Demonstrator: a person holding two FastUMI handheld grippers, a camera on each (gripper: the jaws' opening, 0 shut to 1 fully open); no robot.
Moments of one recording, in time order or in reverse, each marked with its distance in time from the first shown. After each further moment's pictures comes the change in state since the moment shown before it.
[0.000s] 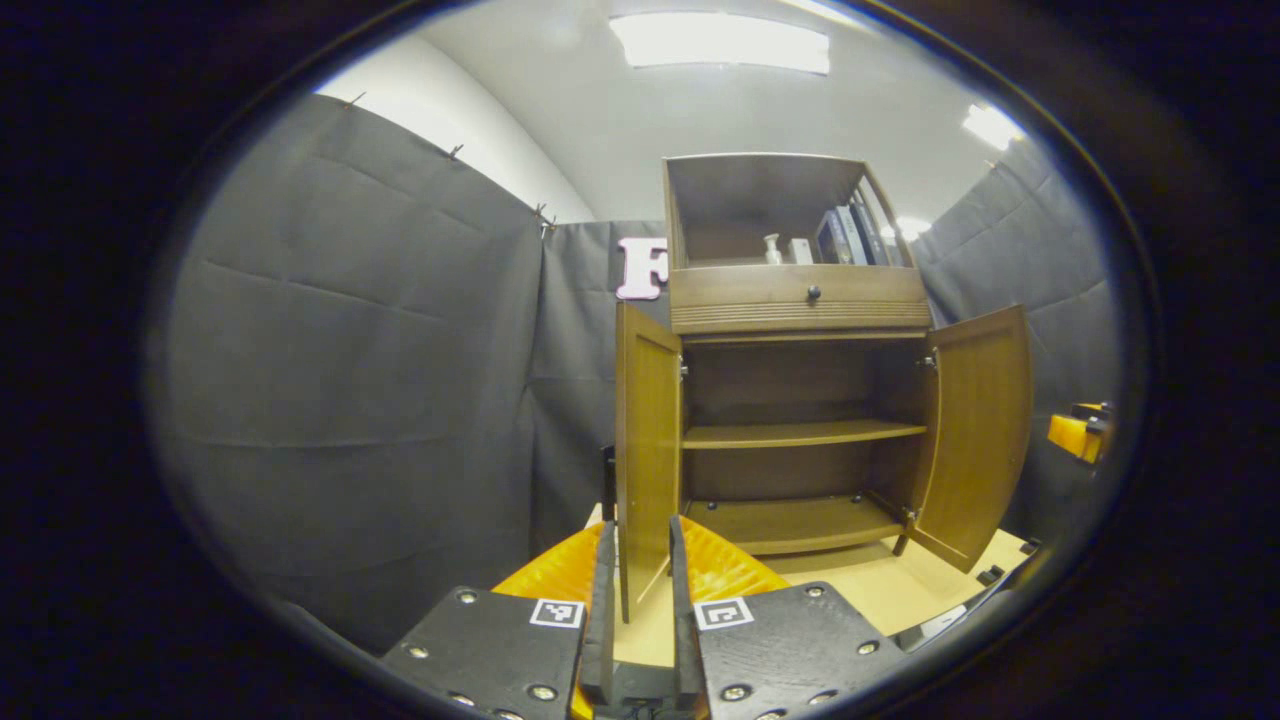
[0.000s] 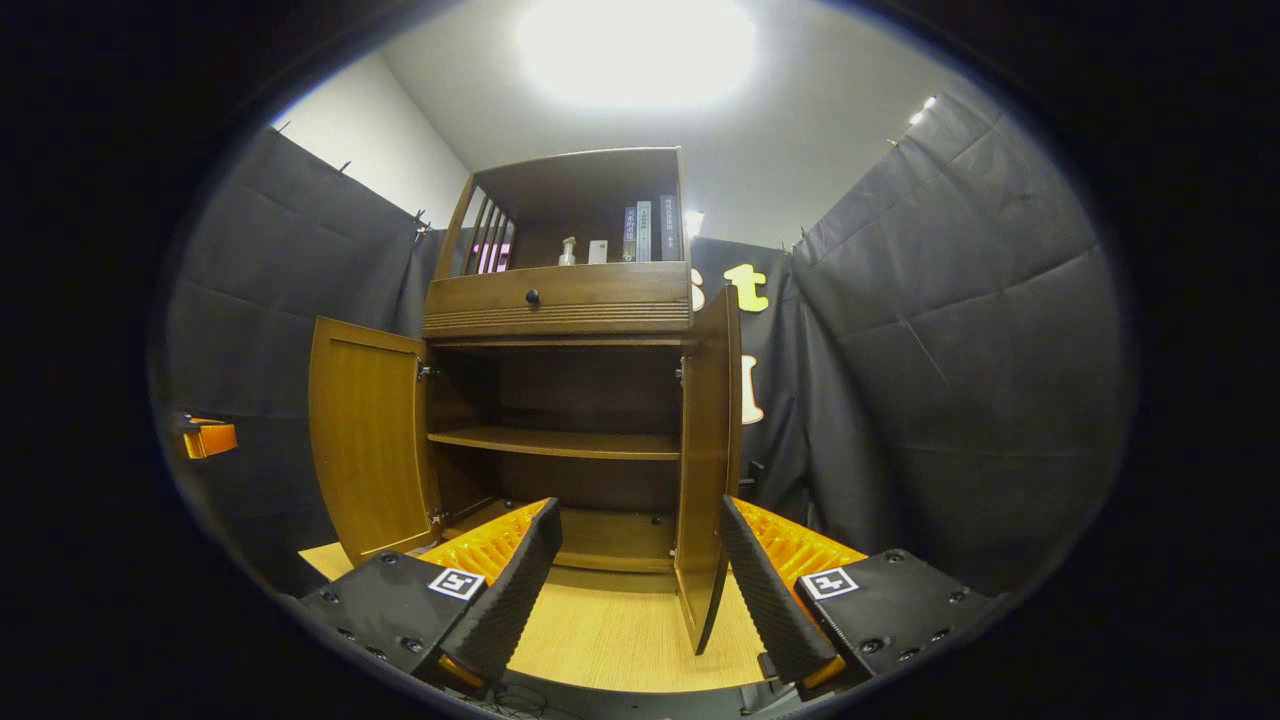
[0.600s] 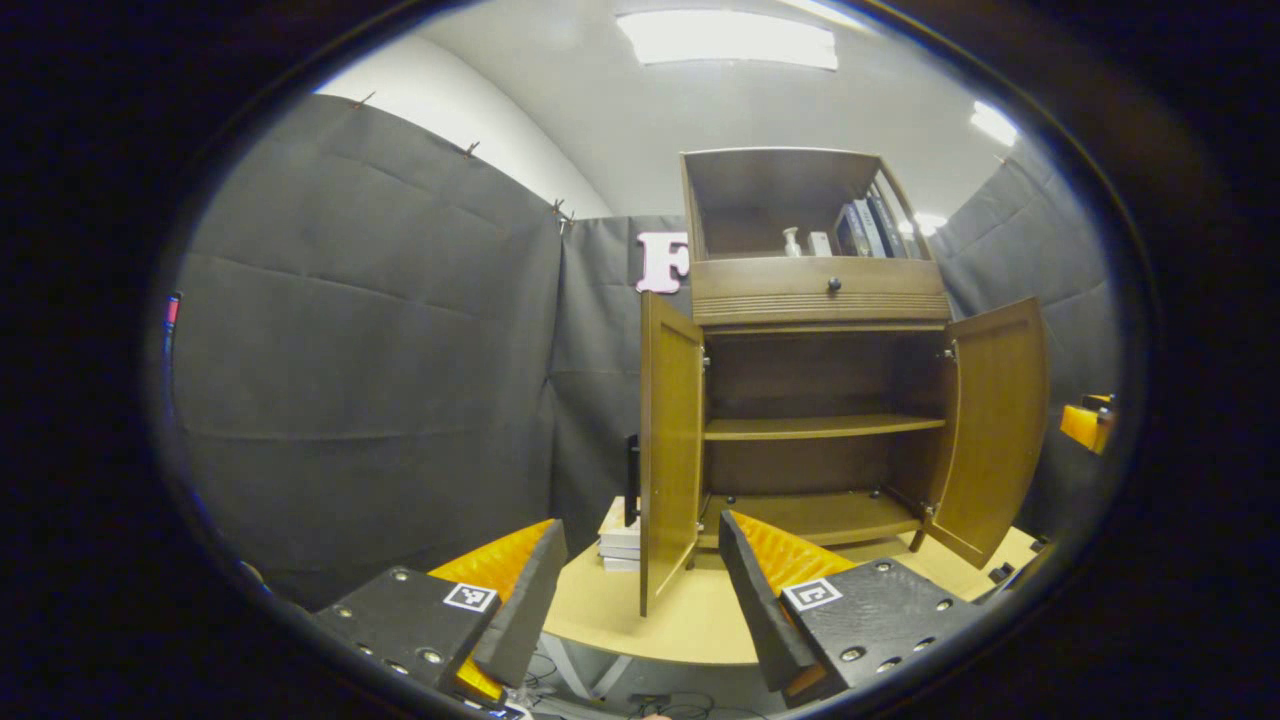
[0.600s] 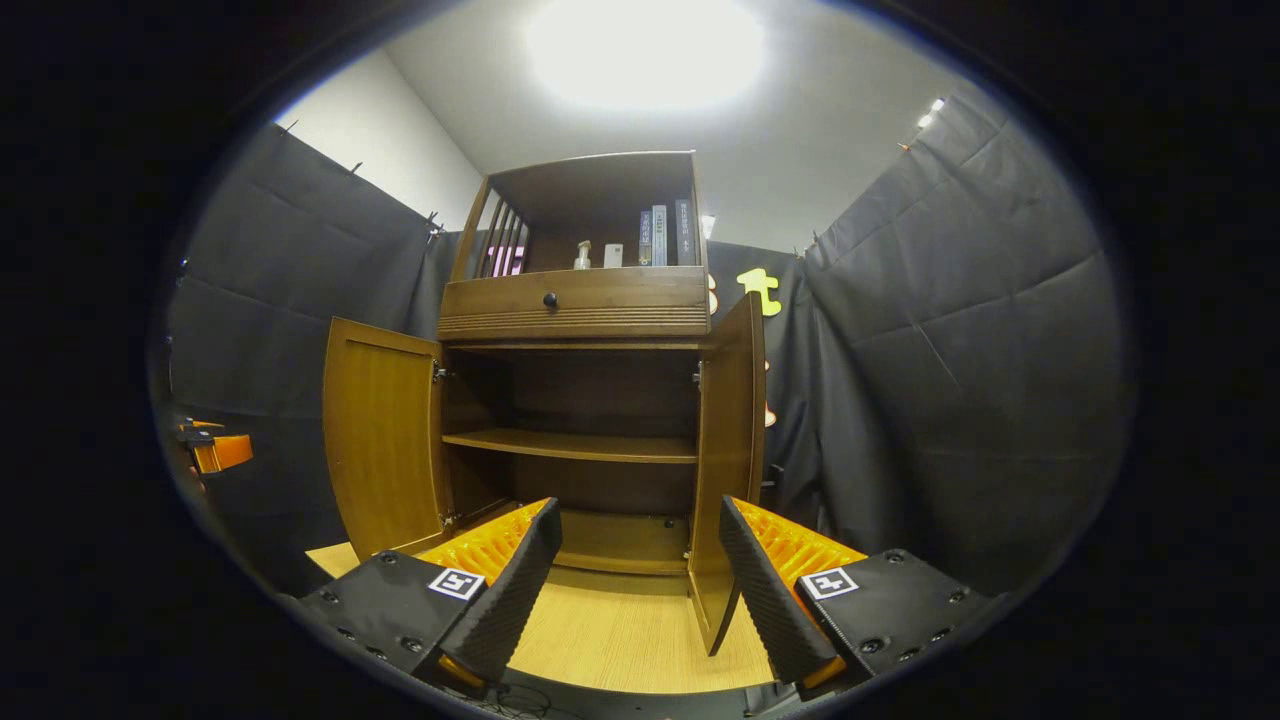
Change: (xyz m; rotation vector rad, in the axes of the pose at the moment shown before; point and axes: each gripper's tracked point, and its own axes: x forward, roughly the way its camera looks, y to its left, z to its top) left arm -0.011 0.010 -0.006 -0.003 -0.002 0.059; right arm 0.001 0.016 0.001 -0.003 -0.009 0.030
